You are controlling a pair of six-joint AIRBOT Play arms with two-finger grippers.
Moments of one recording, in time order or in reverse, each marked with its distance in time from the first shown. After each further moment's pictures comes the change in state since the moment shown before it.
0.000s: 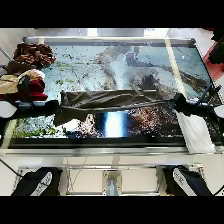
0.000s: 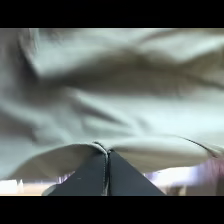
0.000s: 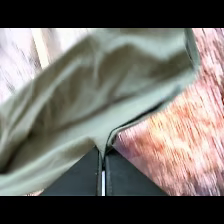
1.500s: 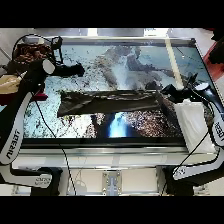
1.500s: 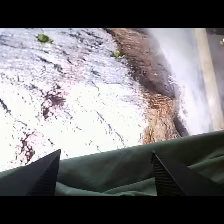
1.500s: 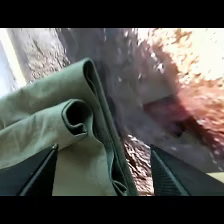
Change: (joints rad) left arm -0.245 -0.665 0.627 0.118 0.291 0.073; right arm -0.047 -0.758 0.398 0.029 -0.051 -0.232
